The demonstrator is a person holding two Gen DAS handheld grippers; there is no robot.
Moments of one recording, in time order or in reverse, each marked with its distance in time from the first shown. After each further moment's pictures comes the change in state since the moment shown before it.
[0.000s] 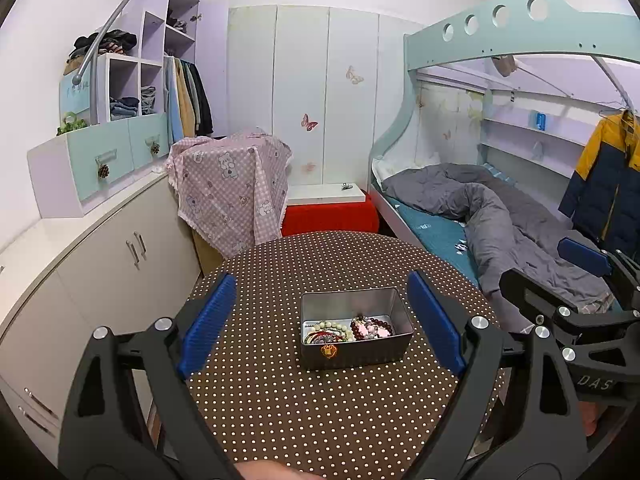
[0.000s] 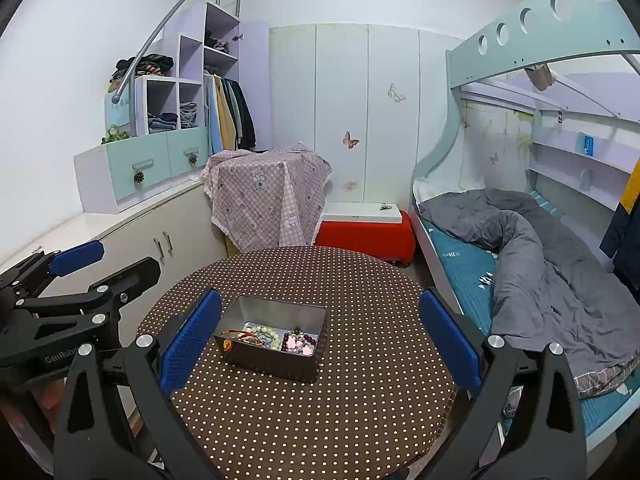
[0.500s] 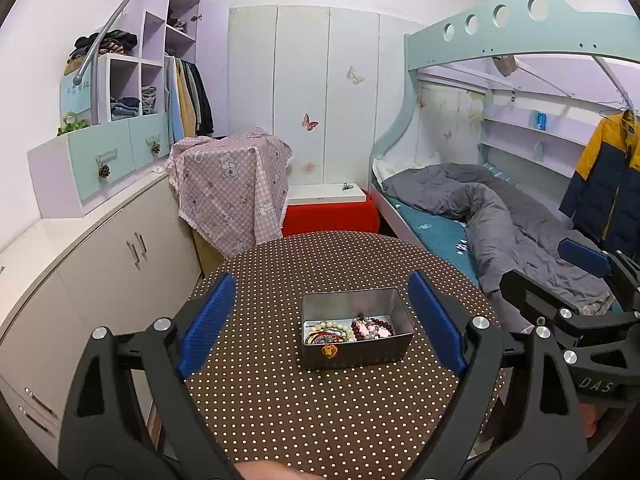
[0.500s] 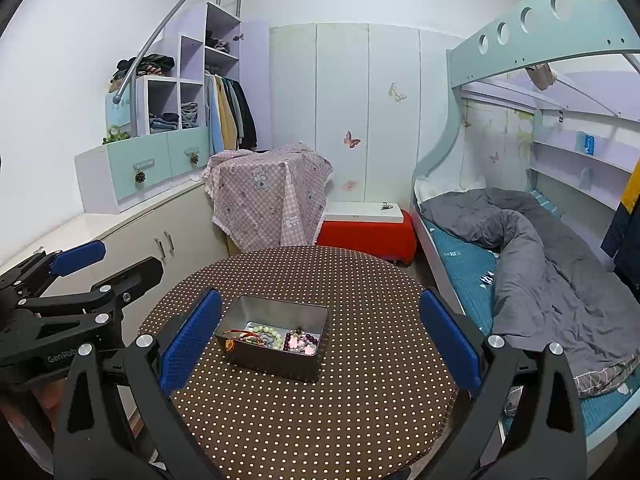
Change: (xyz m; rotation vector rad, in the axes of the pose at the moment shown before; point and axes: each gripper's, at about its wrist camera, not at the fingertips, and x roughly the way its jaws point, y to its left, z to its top) left arm -0.001 0.000 0.000 0.001 0.001 0.002; right arm -0.001 0.002 -0.001 0.002 0.001 0.001
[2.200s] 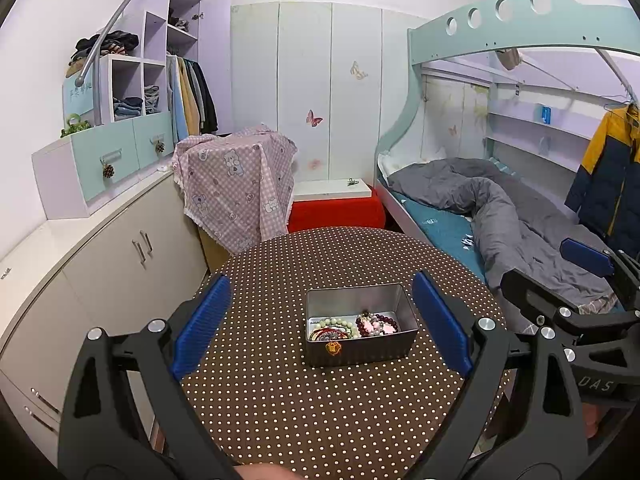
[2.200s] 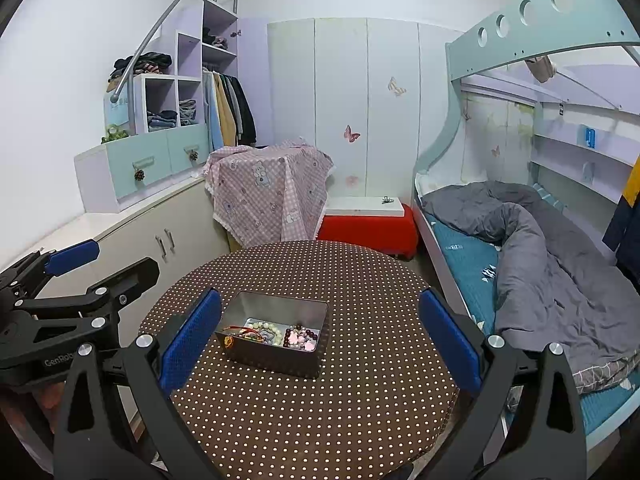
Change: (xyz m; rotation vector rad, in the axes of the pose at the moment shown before) left arm 0.001 0.003 0.003 0.009 0.015 0.022; right arm 0.005 0.001 0.001 0.017 0.019 0.007
